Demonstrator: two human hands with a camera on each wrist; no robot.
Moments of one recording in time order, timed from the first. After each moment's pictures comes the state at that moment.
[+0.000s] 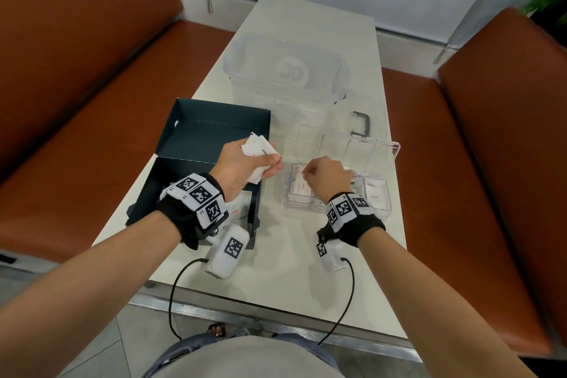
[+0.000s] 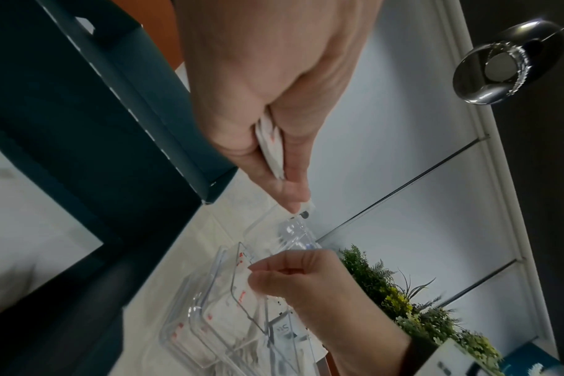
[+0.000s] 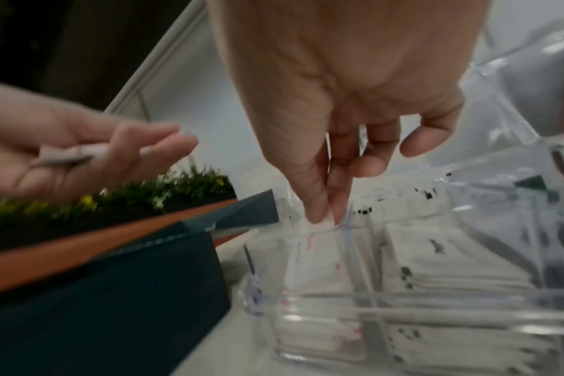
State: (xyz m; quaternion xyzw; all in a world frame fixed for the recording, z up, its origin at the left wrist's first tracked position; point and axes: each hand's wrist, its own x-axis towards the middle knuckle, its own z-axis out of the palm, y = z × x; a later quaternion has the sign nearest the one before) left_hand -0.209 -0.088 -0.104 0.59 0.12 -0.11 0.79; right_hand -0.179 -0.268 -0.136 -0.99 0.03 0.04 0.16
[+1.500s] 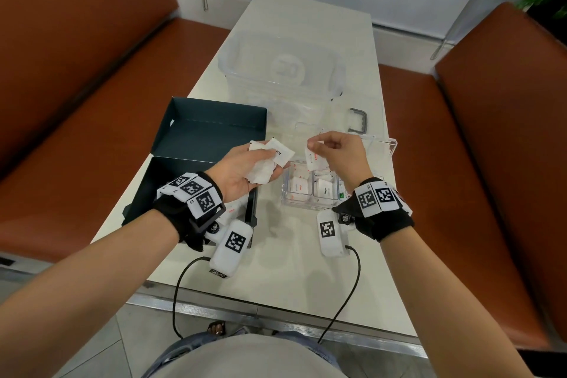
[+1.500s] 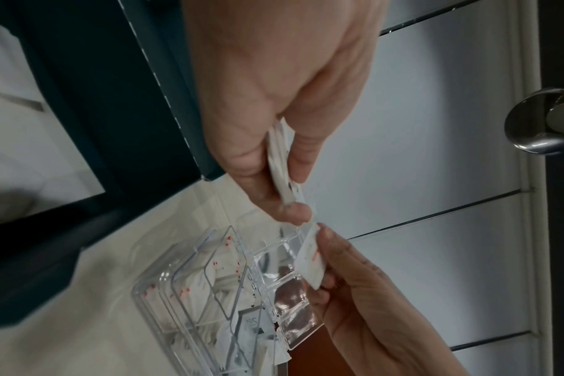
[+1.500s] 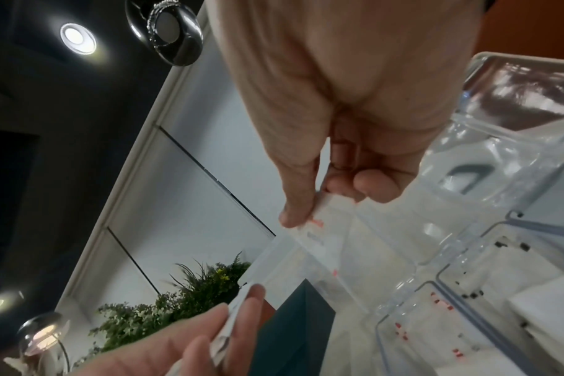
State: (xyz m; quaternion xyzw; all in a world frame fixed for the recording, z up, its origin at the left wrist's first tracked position) left_hand -0.210 -0.096 -0.094 0.48 0.16 -0.21 0.84; right_hand -0.177 -0.292 -0.096 -0.83 0.03 0.00 0.56
